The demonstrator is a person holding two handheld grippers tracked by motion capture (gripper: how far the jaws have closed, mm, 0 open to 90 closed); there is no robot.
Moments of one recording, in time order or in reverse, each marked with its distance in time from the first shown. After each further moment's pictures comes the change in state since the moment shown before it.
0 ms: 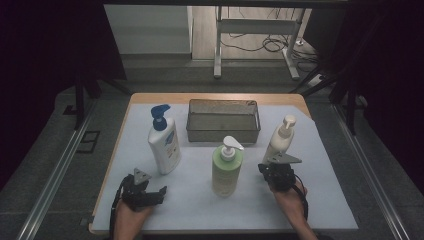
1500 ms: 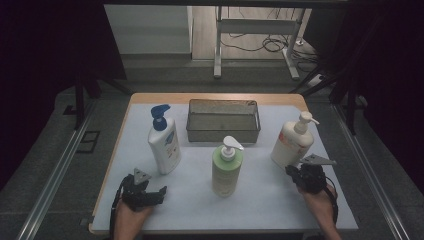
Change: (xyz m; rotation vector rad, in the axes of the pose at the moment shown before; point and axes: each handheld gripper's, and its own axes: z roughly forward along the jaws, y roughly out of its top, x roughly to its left) left arm 0.000 0.000 0.000 0.000 0.000 -0.001; right arm -0.072 -0.033 -0.033 0.021 -0.040 0.074
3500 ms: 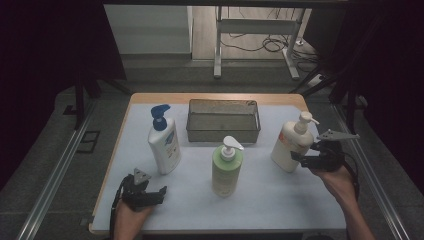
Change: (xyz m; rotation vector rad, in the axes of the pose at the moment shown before) left arm 0.000 0.000 0.000 0.000 0.000 0.001; right arm -0.039 0.065 -0.036 -0.049 0.091 -0.026
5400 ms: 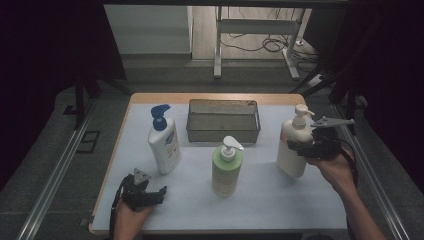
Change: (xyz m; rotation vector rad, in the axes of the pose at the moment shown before) left arm 0.000 0.000 0.000 -0.001 0.000 -0.003; right arm 0.019 0.044 -0.008 0.037 -0.020 -0.033
